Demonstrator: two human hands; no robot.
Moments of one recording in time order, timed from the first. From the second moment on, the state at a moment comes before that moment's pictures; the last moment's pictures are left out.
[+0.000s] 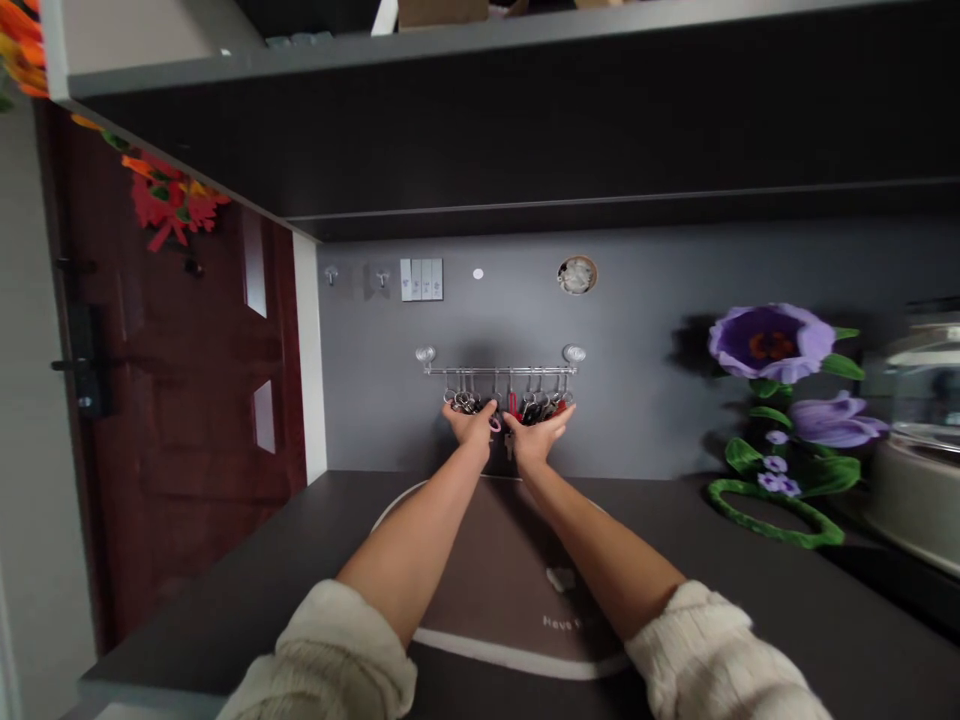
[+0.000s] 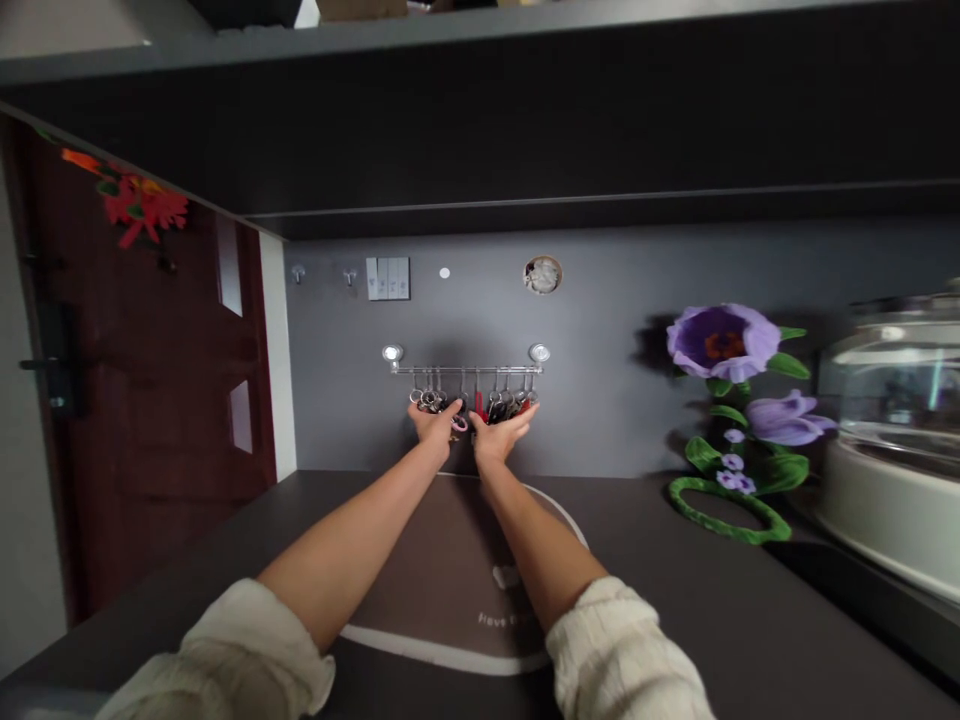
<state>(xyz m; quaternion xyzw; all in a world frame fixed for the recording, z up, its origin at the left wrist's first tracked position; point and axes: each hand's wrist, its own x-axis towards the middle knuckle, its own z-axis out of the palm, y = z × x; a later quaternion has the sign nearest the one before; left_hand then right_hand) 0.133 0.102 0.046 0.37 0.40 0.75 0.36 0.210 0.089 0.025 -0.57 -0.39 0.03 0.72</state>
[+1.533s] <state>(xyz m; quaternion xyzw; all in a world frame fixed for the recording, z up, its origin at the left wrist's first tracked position) 0.011 0.007 0.005 0.81 0.46 0.27 0.22 0.254 -0.031 0.035 -0.65 -0.72 0.10 0.21</state>
